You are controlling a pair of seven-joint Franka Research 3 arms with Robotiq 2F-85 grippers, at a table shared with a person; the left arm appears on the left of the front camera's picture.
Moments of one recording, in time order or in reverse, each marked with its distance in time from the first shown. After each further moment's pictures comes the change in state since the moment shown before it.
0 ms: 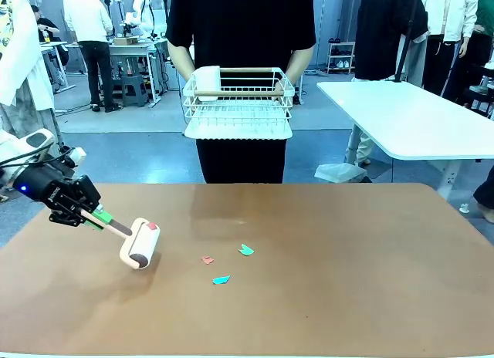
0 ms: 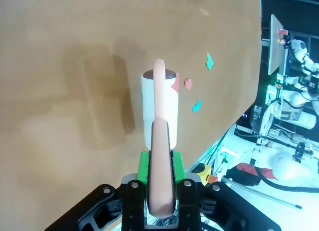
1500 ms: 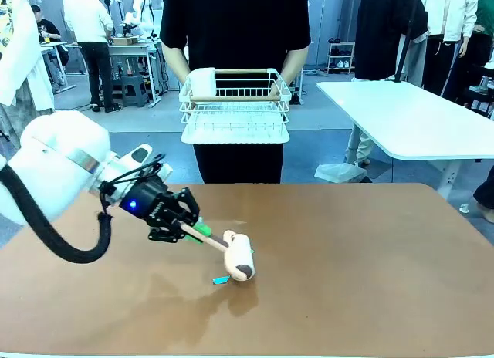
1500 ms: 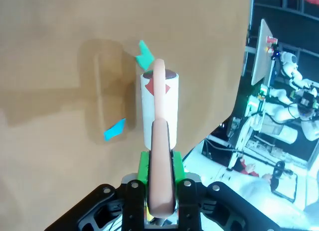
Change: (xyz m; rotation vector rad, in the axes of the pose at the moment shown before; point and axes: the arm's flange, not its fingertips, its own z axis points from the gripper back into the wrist) left arm -0.021 -0.136 -0.164 -0.073 -0.018 0.118; right arm 0.000 0.000 -0.001 0.000 0.002 0.001
